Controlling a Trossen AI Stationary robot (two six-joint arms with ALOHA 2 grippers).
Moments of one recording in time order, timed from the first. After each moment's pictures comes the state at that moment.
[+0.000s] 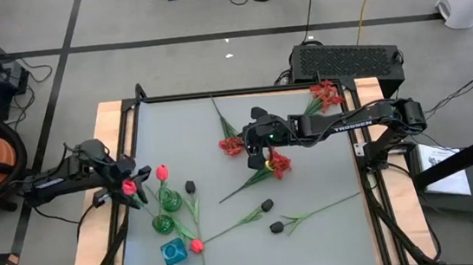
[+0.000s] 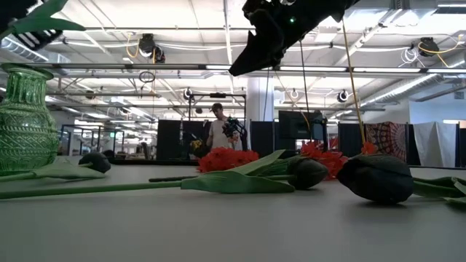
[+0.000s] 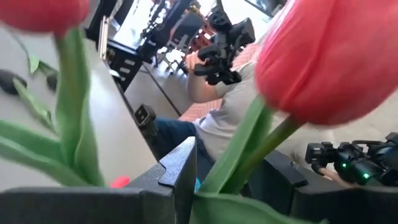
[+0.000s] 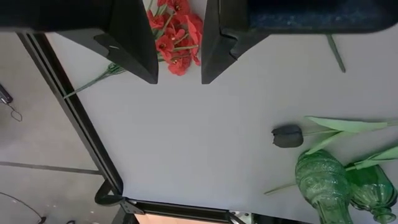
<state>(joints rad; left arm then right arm) 0.14 0.07 0.37 -0.36 0.99 -0.57 -0.07 1.60 1.17 -0.14 0.19 -0.09</state>
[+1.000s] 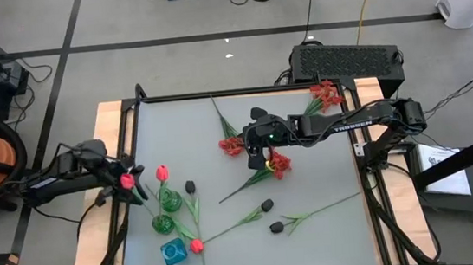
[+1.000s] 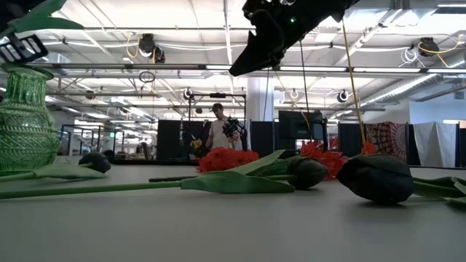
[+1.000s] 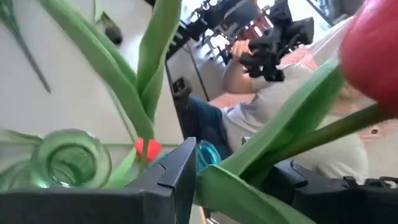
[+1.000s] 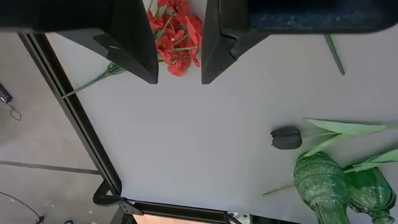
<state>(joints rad) 0.14 0.07 0.46 -0.72 0.85 -0.59 -0.07 1.60 1.17 -0.14 0.18 -0.10</state>
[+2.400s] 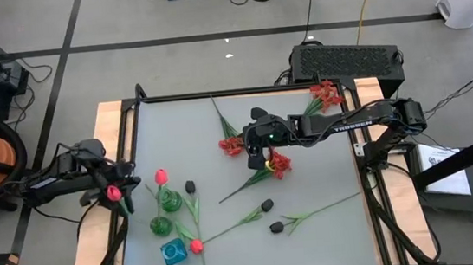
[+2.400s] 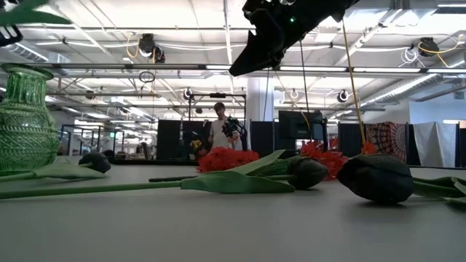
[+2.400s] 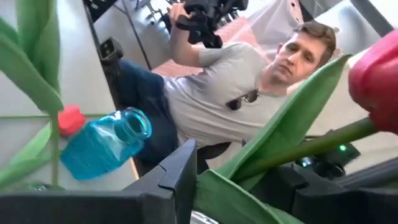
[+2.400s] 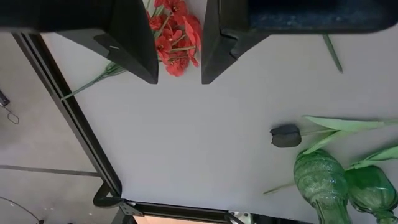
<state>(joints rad) 0.14 0.07 0.46 -0.66 1.14 -0.71 -0.07 1.60 1.17 -0.14 0.18 -0.07</state>
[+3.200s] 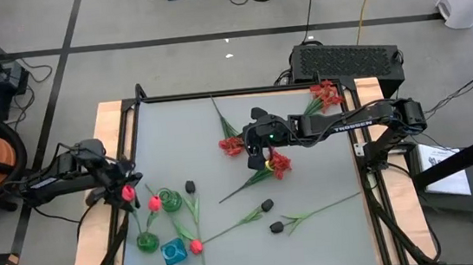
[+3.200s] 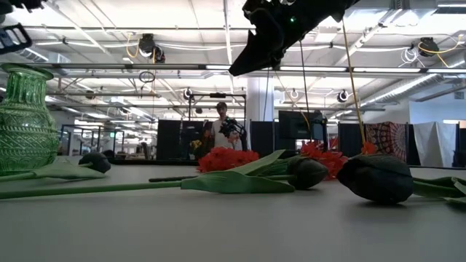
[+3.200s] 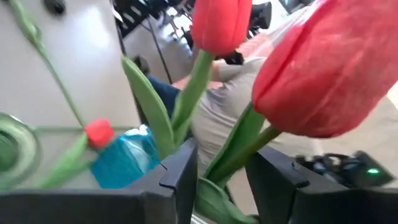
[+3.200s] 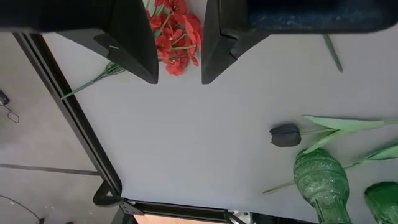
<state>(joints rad) 0.14 0.07 0.46 -0.66 1.03 -0.73 -0.06 1.60 1.17 -0.14 0.18 -0.08</state>
